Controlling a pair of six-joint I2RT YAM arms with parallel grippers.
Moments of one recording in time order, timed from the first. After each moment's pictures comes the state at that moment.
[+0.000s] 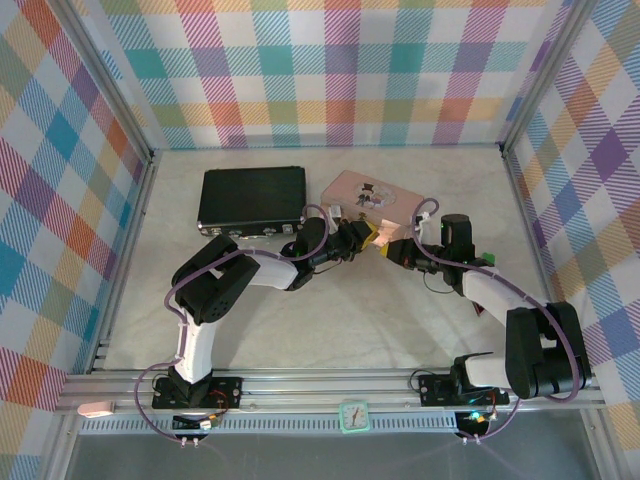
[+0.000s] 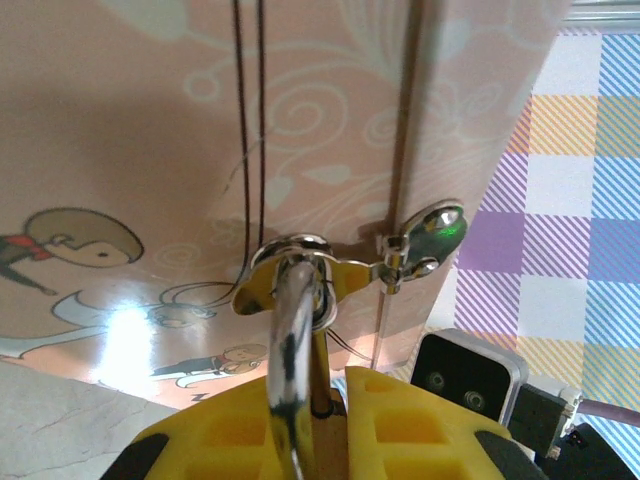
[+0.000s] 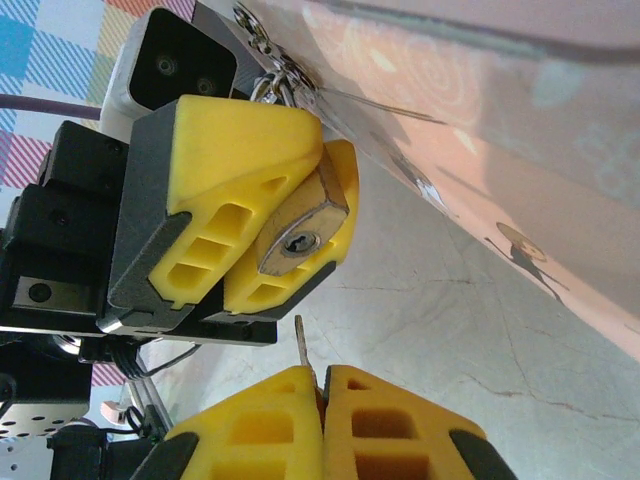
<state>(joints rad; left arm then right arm) -0.76 2.01 1.00 0.87 0.30 -1.52 0.16 1.31 0.58 0.07 -0.82 0.54</state>
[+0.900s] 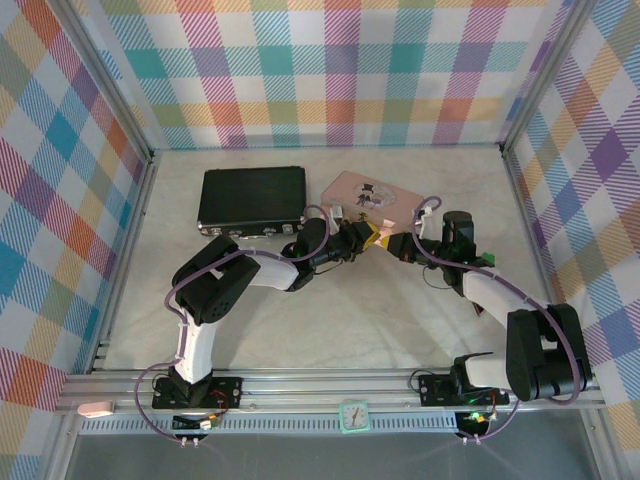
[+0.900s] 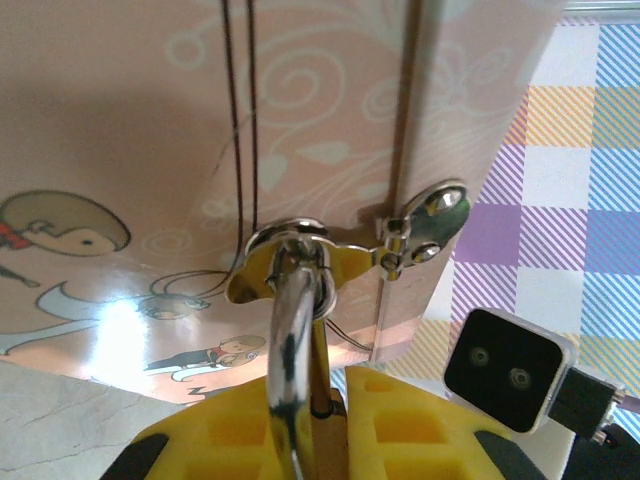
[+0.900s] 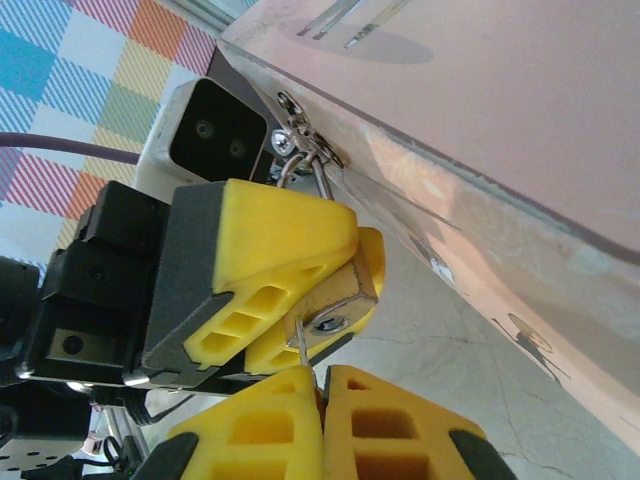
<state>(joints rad) -0.77 2.01 1.00 0.88 0.30 -1.52 0.16 1.31 0.58 0.17 -0.78 0.55</state>
